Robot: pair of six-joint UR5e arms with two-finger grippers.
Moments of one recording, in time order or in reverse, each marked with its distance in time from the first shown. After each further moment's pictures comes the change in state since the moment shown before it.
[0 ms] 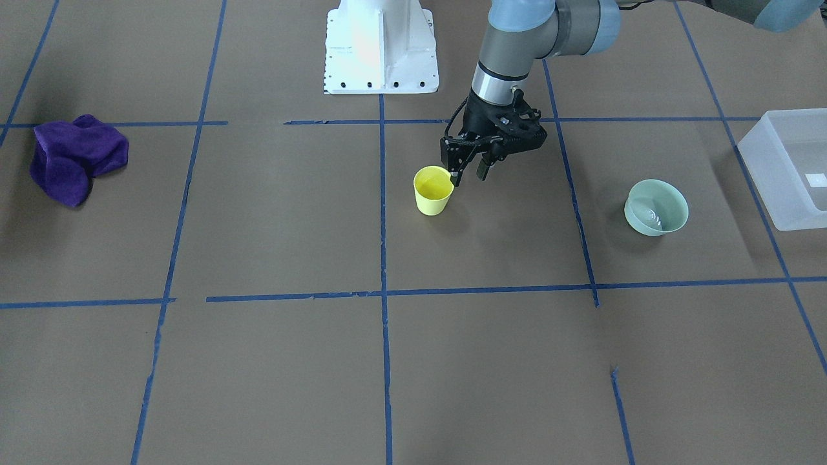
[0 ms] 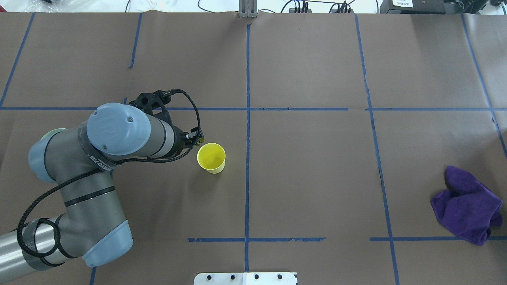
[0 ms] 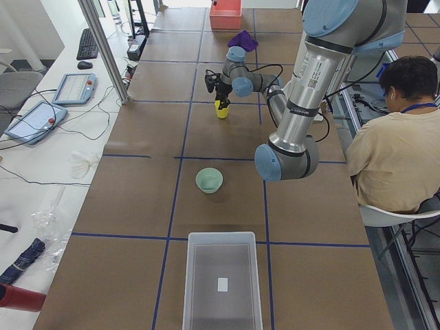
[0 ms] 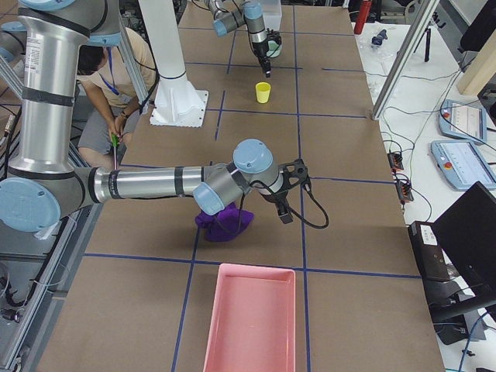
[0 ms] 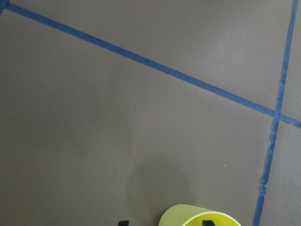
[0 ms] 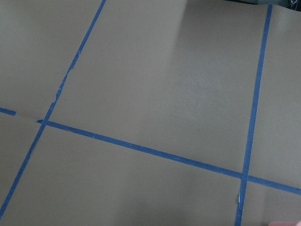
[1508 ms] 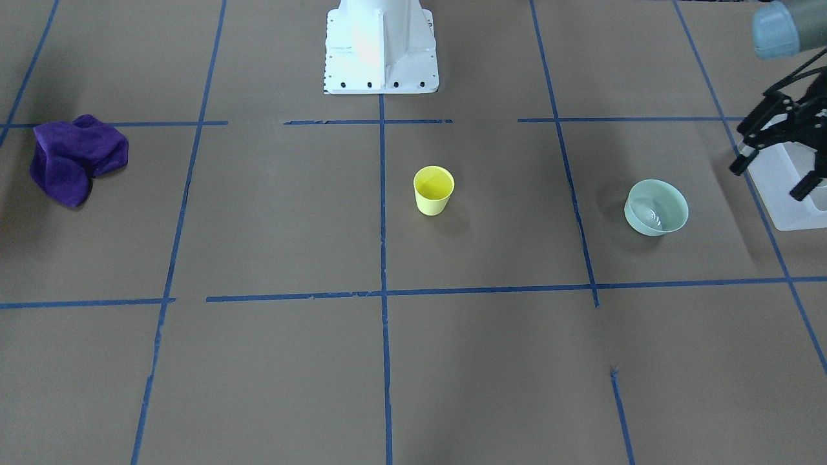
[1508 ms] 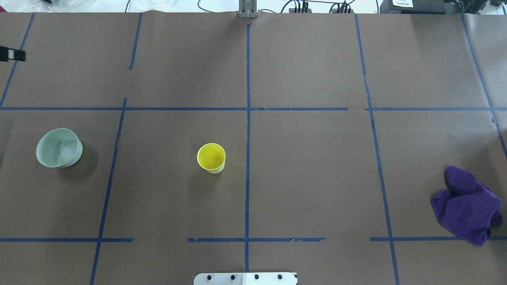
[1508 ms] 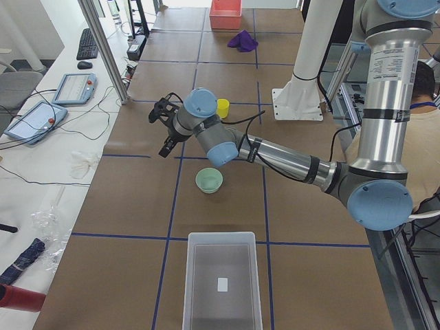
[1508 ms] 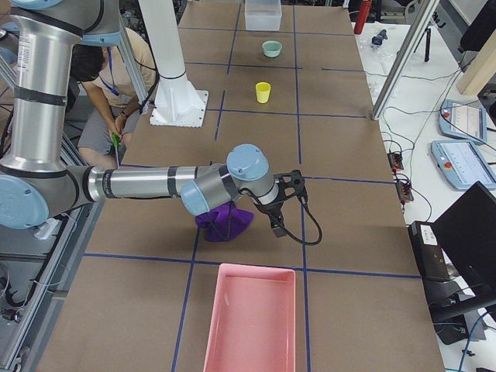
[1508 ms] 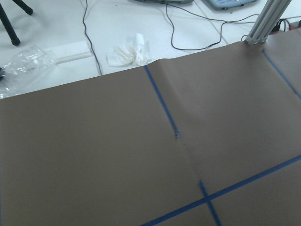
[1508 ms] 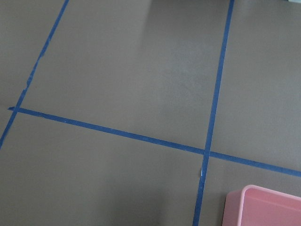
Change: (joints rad) left arm -0.705 0.406 -0.029 -0.589 -0.513 0.894; right arm 0.090 -0.027 0.013 -0.115 0.009 -0.125
